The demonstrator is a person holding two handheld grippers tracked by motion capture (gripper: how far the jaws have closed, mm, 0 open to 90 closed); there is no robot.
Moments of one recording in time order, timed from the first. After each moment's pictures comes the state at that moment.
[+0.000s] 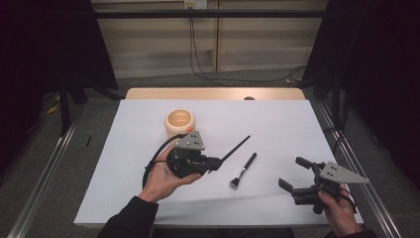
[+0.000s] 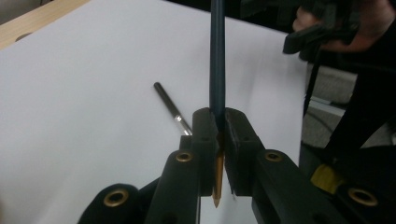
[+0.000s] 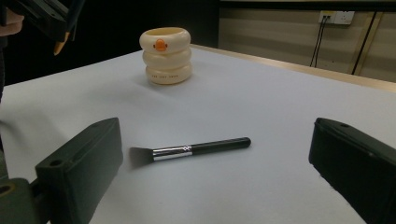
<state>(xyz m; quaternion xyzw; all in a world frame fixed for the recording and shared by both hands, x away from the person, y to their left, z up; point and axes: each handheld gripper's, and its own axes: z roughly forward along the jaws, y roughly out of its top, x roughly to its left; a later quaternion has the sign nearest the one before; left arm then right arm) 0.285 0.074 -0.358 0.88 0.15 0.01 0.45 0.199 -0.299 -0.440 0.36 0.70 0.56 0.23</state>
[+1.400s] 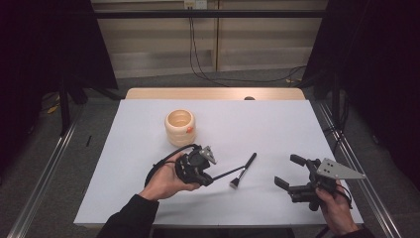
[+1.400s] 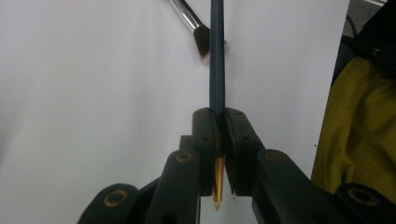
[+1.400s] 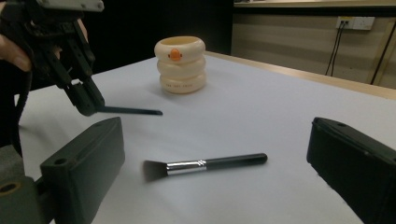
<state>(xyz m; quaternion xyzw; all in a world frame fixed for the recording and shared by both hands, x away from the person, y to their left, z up) 0.292 0.058 -0.394 0.96 0.12 -0.03 0.24 0.207 -0.290 -0.432 0.34 0.71 0.58 0.22</state>
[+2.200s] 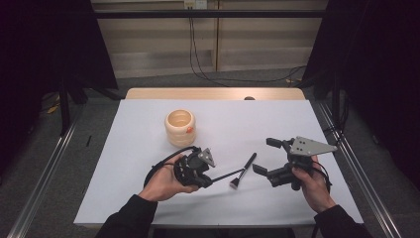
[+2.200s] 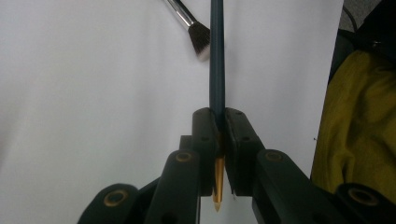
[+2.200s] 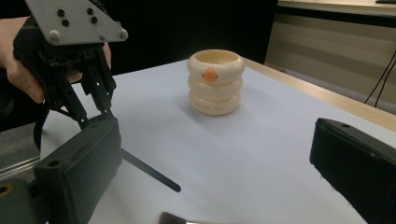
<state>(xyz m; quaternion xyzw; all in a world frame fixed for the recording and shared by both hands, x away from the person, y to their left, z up) 0.288 0.063 -0.395 0.96 0.11 -0.02 0.25 0.254 -0.238 -0.396 0.27 0.75 0.58 0.18</state>
